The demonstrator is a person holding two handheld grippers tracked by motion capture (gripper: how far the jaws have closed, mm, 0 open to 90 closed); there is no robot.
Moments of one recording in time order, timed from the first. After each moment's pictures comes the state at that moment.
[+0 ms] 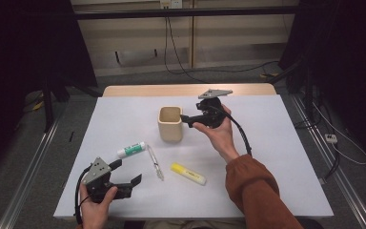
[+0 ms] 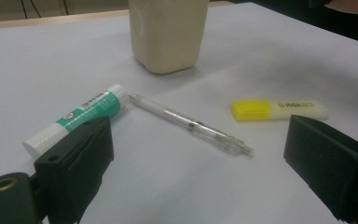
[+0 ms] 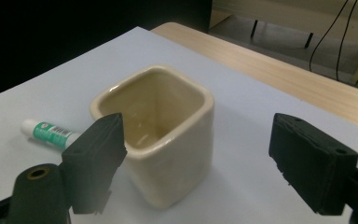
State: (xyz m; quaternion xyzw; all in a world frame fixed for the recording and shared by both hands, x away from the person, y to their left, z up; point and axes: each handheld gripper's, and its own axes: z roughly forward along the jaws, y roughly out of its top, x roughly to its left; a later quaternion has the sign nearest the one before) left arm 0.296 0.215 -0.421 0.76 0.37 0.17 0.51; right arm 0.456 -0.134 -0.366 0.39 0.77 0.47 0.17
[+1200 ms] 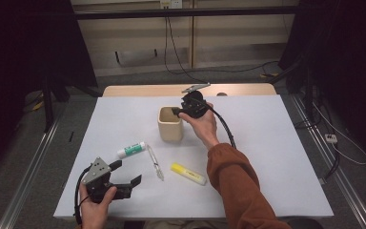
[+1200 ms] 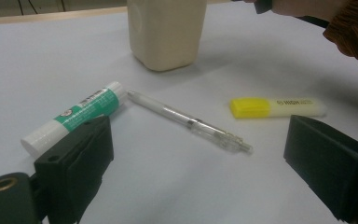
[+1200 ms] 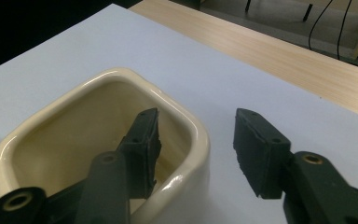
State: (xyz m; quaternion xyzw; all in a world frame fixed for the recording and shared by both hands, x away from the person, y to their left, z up) left arm 0.296 0.215 -0.422 0.76 0.37 0.16 0.51; right arm 0.510 -0.095 -0.393 0.42 0.79 0.43 0.15
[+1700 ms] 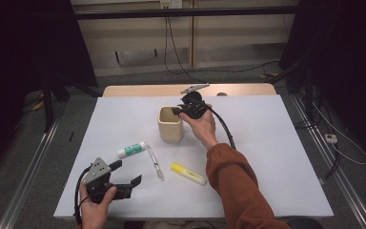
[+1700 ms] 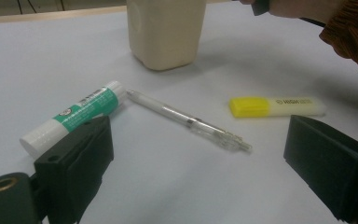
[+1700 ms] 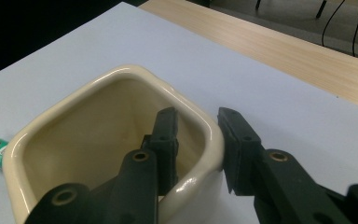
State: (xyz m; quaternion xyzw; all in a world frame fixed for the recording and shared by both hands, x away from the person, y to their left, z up) left arm 0.296 0.215 -0.422 0.76 0.37 0.16 0.51; right arm 0.511 -0.093 -0.396 0.41 0.79 0.43 0.13
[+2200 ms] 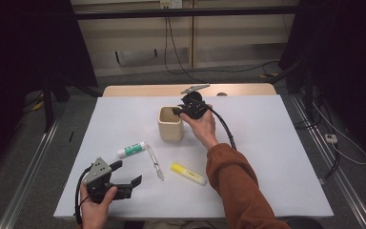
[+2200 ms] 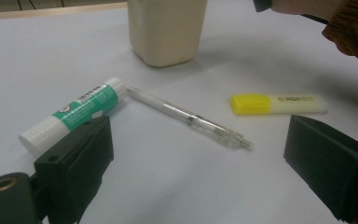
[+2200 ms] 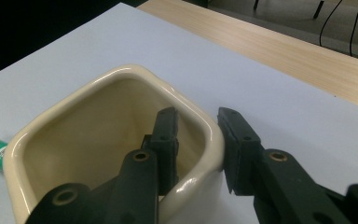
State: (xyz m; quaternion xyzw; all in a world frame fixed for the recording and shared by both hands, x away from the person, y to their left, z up) left arm 0.296 0.215 -0.423 0.77 0.37 0.16 0.50; right arm 0.510 -0.093 -0.396 0.42 0.79 0.43 0.14
